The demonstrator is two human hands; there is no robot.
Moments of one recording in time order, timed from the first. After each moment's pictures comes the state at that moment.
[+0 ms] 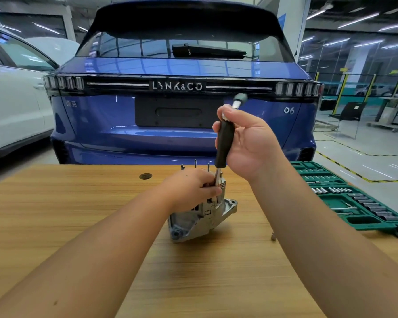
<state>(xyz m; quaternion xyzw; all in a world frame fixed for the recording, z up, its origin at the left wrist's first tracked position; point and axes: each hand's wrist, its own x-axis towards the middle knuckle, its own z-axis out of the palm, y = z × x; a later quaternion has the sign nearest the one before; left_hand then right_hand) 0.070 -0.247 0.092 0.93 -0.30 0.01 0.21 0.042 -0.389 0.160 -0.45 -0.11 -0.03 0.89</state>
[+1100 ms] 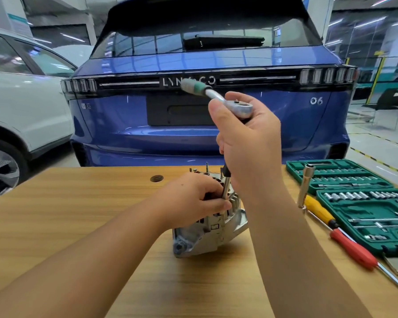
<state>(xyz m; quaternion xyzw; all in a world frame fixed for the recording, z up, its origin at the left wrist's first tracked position) 0.070 -0.239 0.092 0.93 -0.30 0.02 0.23 0.056 -0.367 0.135 -0.58 -0.19 -0.30 0.73</state>
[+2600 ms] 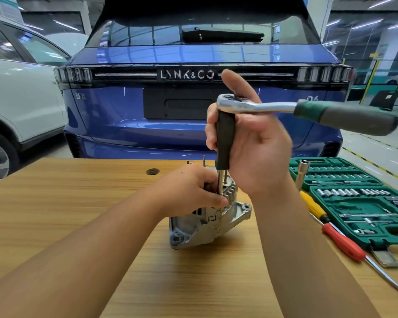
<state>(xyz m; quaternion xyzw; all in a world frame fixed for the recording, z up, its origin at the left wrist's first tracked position) 0.071 -0.242 0.094 0.92 -0.27 -0.02 0.28 0.057 -0.383 0.129 -0.45 -0.41 -0.08 0.79</state>
